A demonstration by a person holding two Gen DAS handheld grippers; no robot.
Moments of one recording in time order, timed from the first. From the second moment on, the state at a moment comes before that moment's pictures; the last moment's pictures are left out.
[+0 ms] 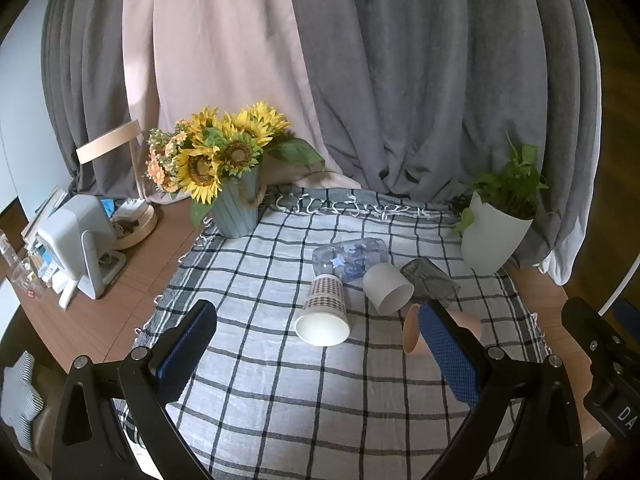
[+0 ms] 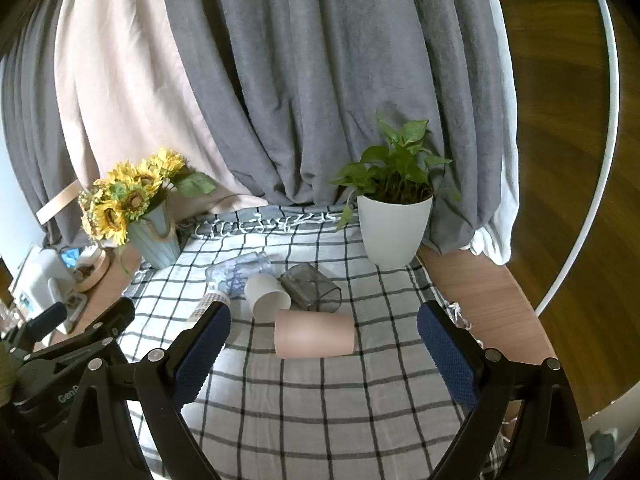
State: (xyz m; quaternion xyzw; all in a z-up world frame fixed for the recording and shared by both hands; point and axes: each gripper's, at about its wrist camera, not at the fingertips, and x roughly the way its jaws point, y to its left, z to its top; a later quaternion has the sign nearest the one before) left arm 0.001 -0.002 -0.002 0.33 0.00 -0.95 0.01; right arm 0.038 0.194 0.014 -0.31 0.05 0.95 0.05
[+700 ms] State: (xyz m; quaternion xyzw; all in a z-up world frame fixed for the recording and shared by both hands) left arm 0.000 0.001 -0.002 0.33 0.00 -0.94 0.01; right arm 0.039 0.195 0.013 -0.31 0.05 0.95 0.05
